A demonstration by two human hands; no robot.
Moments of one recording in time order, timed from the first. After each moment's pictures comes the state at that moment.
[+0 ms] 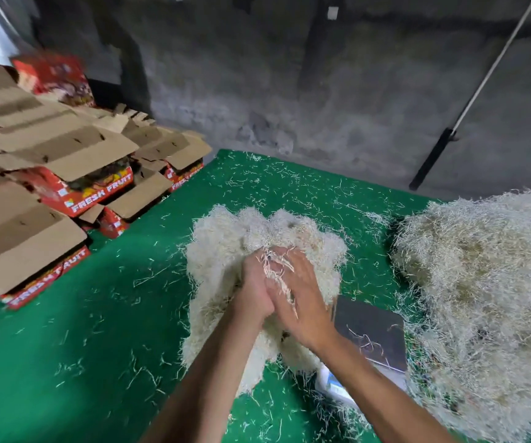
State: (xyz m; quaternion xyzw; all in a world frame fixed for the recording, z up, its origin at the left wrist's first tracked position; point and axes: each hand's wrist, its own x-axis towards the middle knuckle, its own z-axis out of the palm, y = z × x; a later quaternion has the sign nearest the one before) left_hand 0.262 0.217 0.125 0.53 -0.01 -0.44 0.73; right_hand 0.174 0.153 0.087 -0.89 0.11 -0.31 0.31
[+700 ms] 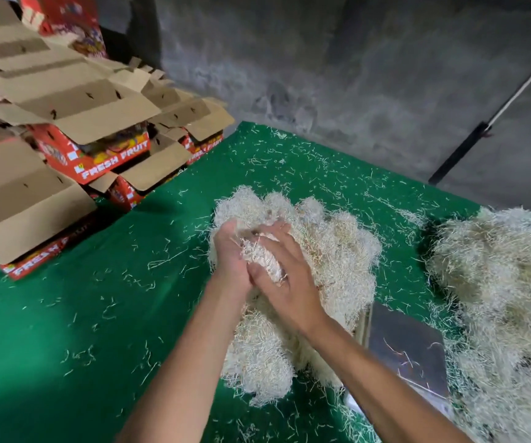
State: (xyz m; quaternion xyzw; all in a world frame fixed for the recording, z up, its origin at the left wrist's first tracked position) left_hand 0.402 0.246 0.085 0.33 0.11 -0.47 0.81; right_hand 0.291 0.189 0.077 -0.88 0.10 -0.25 0.39
